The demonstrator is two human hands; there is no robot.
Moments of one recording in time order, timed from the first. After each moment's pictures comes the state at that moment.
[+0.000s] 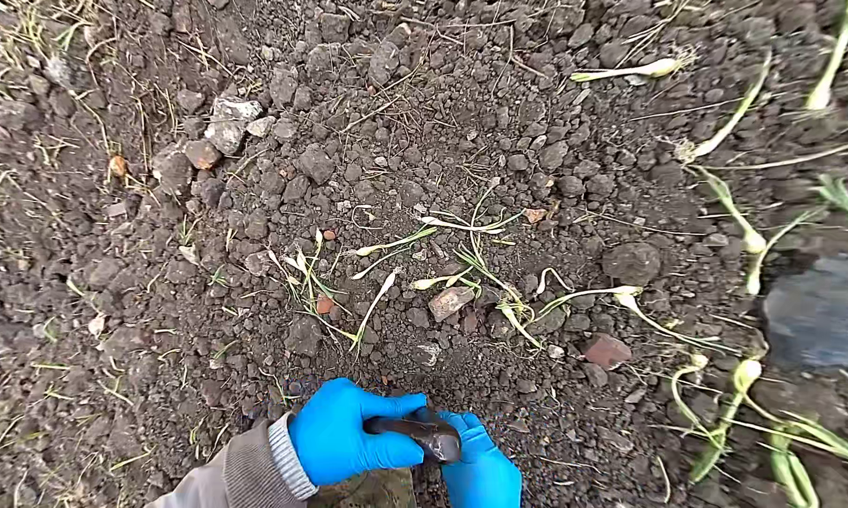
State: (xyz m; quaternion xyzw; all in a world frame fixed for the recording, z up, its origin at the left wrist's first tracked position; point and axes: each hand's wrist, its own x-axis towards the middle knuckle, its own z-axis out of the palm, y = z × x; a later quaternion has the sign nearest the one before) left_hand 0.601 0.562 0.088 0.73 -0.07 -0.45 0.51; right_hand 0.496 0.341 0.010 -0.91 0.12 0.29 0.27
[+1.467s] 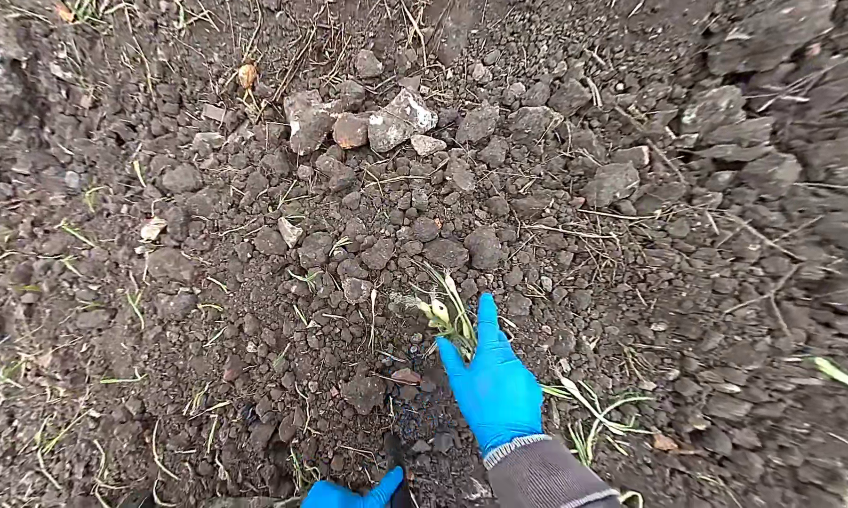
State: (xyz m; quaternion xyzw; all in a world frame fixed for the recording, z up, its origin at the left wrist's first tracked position) left_hand 0.528 0.610 0.077 0.77 0.17 -0.38 0.48; right_hand 0.776 0.518 0.034 -0.94 -0.09 0.33 0.11
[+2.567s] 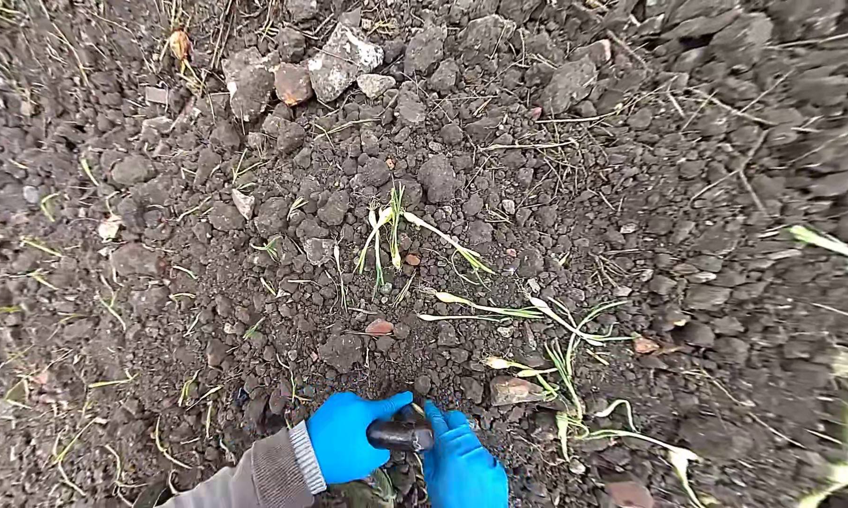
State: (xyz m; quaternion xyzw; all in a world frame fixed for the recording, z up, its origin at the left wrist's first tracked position) left_hand 0.604 0.609 0.053 0.72 0.10 -0.51 0.46; right_hand 0.617 0.410 0.036 -0.90 -0.14 0.41 0.07
